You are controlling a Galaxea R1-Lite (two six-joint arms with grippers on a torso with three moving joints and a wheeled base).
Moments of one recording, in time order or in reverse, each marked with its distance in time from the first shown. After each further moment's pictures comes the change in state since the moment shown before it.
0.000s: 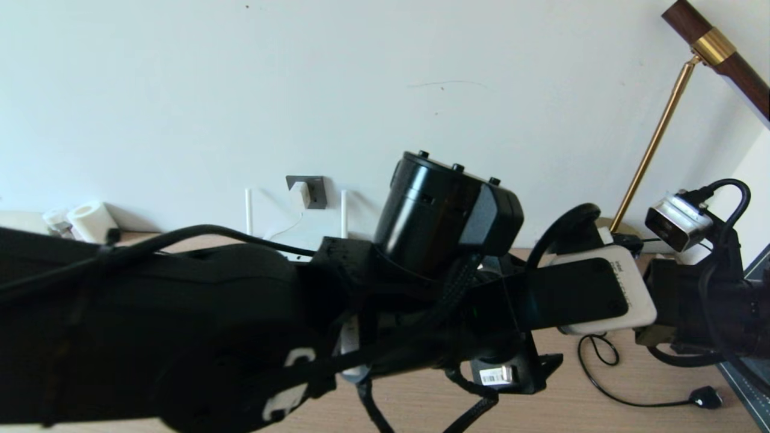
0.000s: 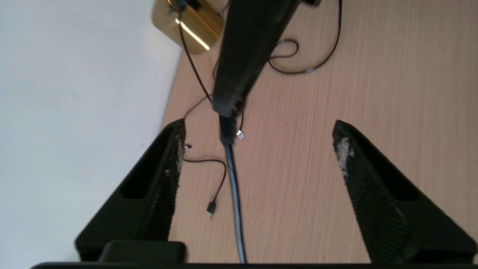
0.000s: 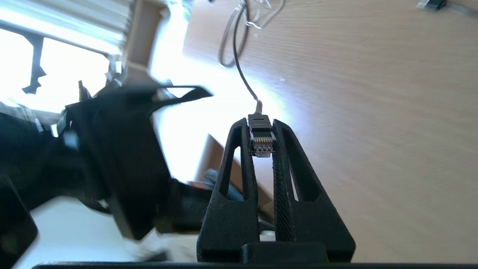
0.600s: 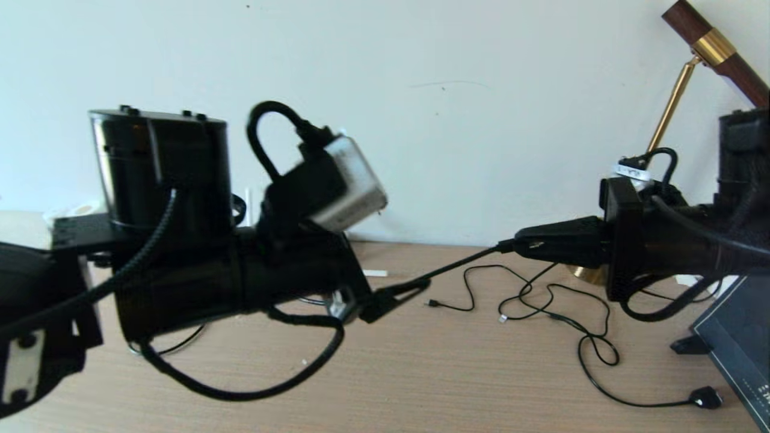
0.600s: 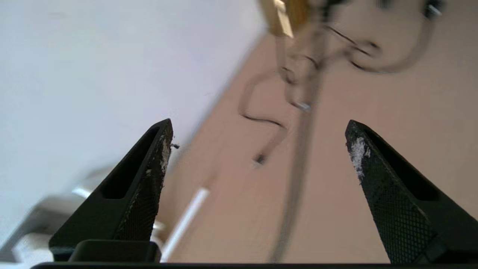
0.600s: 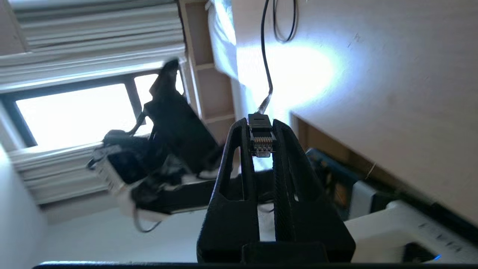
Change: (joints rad) left arm 0.334 -0.301 0.353 -0.243 -0.154 -0.146; right arm 0.000 0.167 -0.381 0.265 0.141 0.450
